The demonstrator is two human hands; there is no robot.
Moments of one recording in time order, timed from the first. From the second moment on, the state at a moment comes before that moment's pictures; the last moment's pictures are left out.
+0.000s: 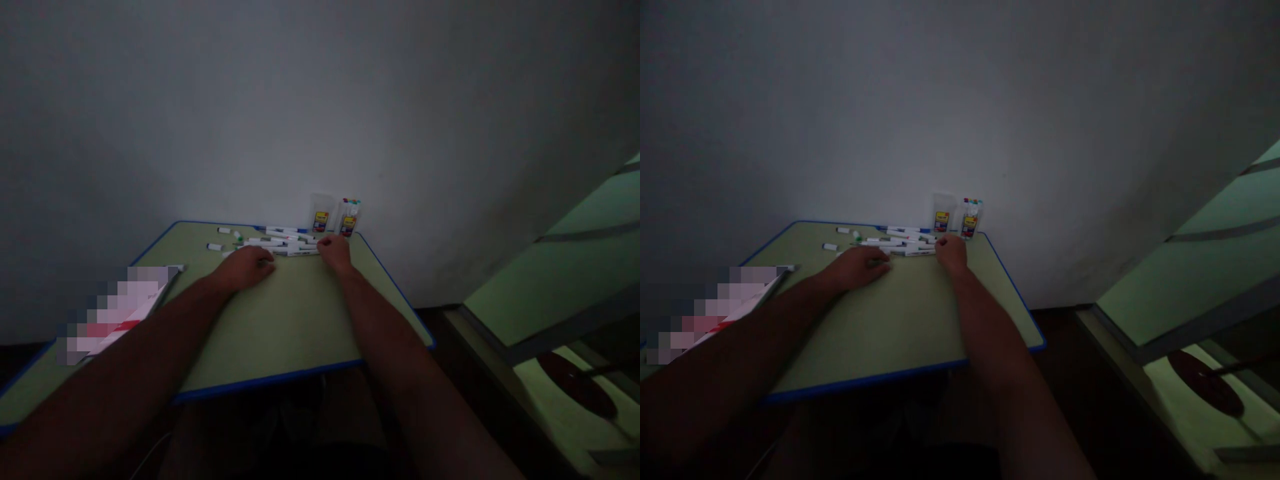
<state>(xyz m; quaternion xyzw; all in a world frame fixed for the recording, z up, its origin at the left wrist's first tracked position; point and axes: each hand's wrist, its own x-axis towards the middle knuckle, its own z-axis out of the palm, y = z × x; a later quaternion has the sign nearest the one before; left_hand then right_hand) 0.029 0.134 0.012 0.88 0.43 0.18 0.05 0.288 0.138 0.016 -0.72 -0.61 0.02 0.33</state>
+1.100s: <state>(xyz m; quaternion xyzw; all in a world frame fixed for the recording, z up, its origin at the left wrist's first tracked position) -0.013 0.150 0.032 0.73 0.63 0.26 -0.01 0.292 0.127 0.007 -0.62 -0.75 -0.06 0.21</state>
